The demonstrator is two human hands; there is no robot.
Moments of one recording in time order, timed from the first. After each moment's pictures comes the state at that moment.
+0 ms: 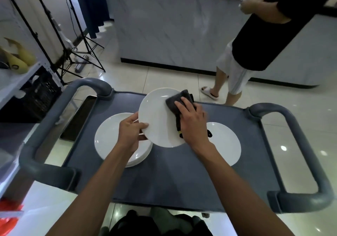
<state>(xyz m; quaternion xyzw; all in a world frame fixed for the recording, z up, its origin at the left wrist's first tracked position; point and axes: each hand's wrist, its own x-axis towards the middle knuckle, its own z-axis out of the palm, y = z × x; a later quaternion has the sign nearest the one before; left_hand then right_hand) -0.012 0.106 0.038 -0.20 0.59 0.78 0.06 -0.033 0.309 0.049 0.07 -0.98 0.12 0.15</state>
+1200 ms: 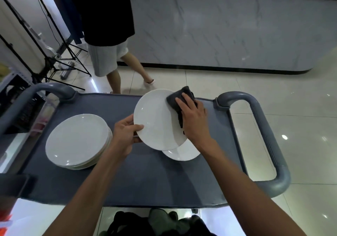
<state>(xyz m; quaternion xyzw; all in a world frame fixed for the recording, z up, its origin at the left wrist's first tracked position) 0.002 0.260 0.043 -0.15 0.62 0.77 0.09 -0.021 0.487 0.051 0.05 -0.98 0.12 0.12</state>
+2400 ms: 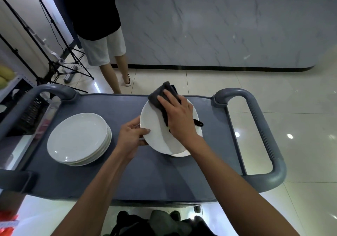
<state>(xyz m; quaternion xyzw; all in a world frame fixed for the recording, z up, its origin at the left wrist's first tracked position) 0.027 0.287 0.041 -0.12 0.63 0.76 0.12 -0.006 0.464 0.060 0.12 -0.96 0.18 0.16</state>
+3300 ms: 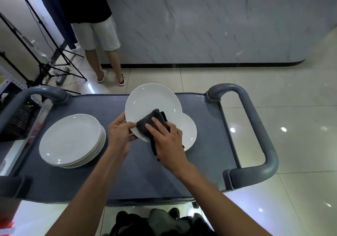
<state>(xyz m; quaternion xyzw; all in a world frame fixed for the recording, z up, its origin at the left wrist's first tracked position) 0.024 0.290 0.049 -0.18 0.59 0.78 0.04 0.069 0.447 0.011 0.14 -0.95 0.23 0.14</state>
